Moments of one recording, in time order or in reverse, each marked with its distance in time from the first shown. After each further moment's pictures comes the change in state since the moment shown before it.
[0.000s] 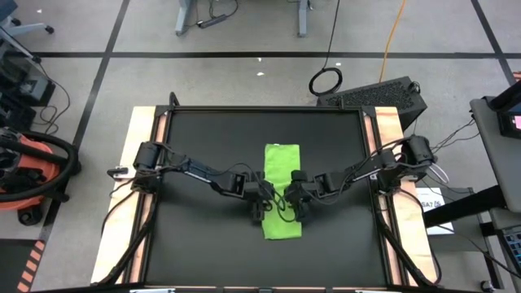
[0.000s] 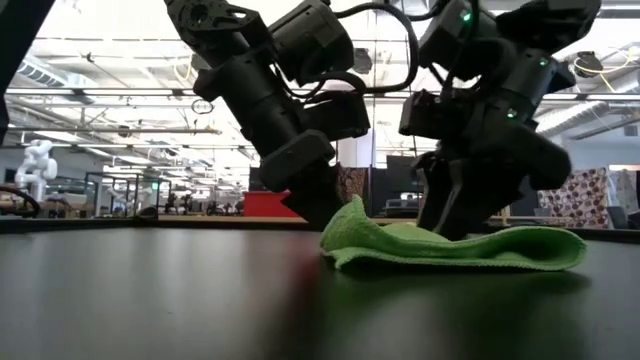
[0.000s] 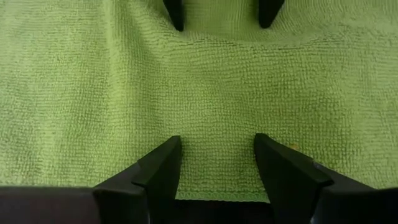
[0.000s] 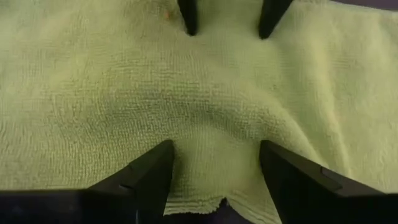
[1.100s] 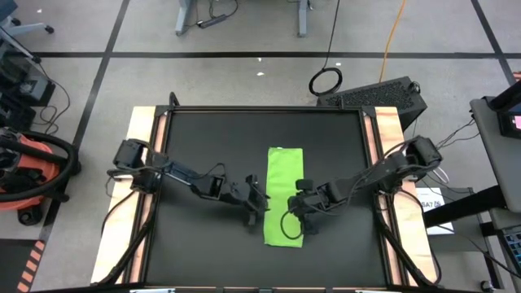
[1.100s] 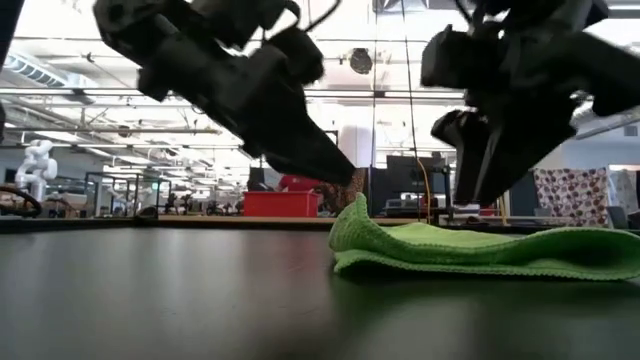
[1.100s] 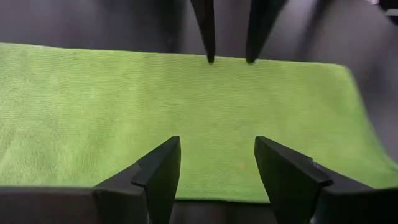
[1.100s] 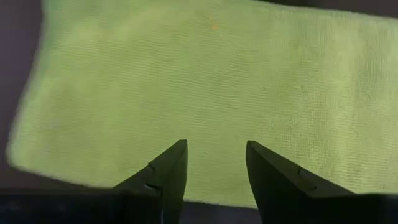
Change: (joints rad) left arm -0.068 -0.185 -0.296 0.543 0.012 -0.058; right arm 0.154 -0.053 0.145 -0.302 0.007 0.167
